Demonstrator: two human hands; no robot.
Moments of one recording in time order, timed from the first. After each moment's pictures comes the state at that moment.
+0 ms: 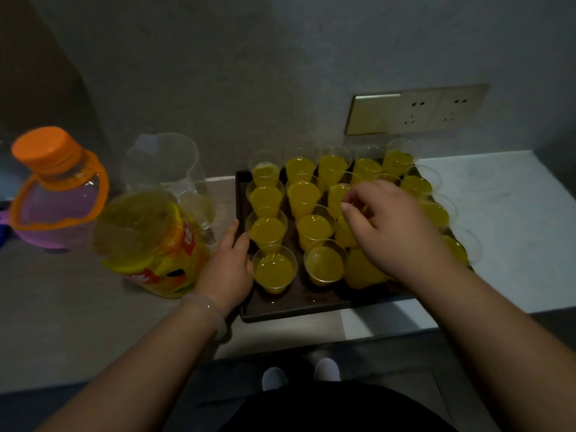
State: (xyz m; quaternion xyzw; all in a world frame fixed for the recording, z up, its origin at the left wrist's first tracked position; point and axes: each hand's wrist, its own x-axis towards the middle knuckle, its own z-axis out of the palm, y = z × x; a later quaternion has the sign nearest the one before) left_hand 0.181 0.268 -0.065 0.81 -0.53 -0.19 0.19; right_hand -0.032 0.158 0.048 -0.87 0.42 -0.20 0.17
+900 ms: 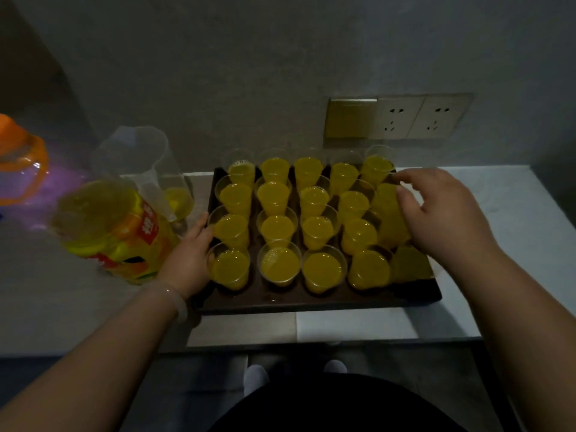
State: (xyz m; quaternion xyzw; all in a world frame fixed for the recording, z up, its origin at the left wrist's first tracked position) left_hand 0.178 0.260 -0.075 0.82 -0.51 -0.17 0.20; right_hand -0.130 0.064 0.035 -0.86 0.44 -0.22 0.13
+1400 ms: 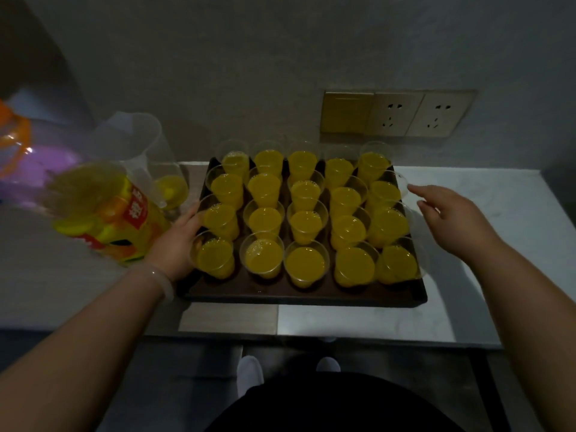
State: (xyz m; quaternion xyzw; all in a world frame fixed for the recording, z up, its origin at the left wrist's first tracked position) left_hand 0.174 0.259 -0.070 0.82 -0.52 -0.16 0.21; right_hand -0.184 -0.006 -0.022 -0.87 0.43 -0.13 0.22
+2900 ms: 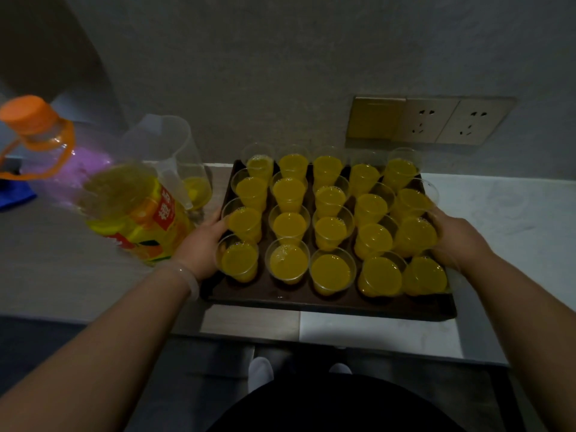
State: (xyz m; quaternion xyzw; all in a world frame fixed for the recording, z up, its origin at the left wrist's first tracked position) left_hand 0.177 0.255 -0.072 0.81 -0.52 -0.17 0.22; right_hand -0.157 -0.015 -0.065 -0.87 0.44 -0.01 0.23
